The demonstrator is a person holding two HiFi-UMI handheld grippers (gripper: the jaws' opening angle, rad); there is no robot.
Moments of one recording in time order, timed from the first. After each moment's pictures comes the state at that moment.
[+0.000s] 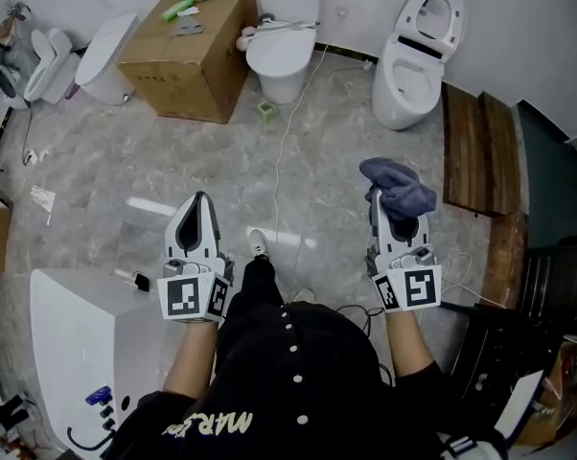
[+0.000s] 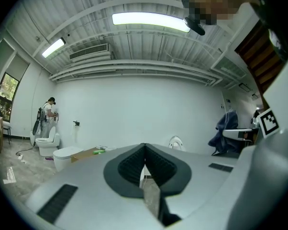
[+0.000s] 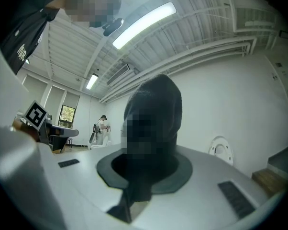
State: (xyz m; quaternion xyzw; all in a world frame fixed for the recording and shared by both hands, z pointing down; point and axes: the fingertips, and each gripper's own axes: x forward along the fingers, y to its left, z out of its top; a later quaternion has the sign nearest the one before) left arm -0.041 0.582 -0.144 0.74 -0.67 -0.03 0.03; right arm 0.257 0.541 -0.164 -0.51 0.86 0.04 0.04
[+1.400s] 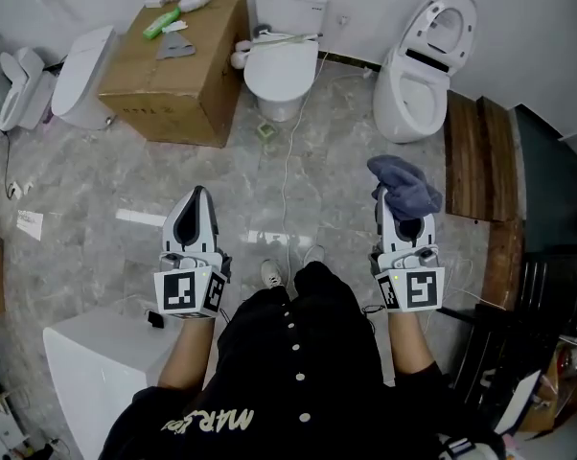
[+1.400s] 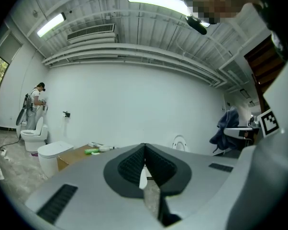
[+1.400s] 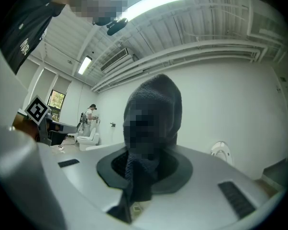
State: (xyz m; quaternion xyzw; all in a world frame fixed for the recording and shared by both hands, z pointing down) left arm -0.177 0.349 -0.132 0.77 -0.63 -0.03 0.06; right arm 0.129 0.338 -0.177 -0.55 0.83 0.07 -0.01
